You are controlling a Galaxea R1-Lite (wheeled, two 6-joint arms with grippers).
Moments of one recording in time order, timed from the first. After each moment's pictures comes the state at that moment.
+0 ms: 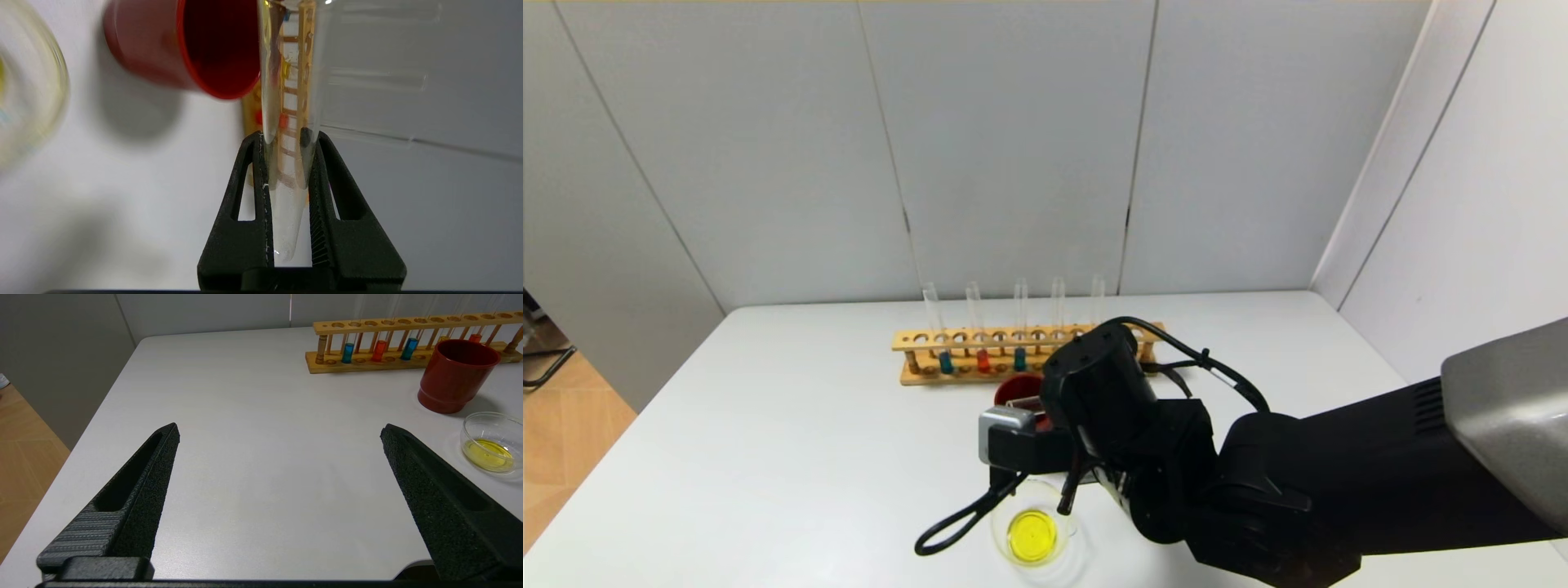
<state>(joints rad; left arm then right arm) 0.00 0.00 0.00 0.00 0.00 0.01 0.93 2.03 -1.08 -0.37 -0.52 -0.97</state>
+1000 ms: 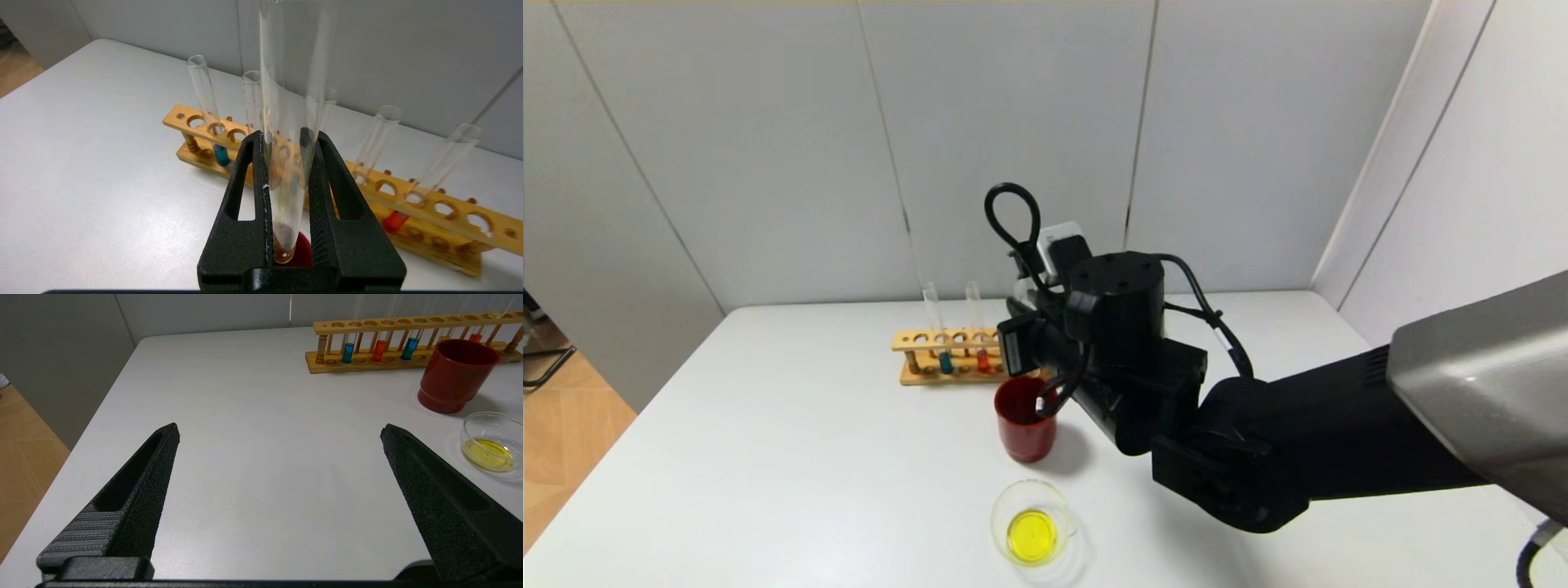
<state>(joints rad) 0.00 0.00 0.00 0.00 0.00 0.01 0.87 2.11 -1.19 -0.78 -0.38 0.05</state>
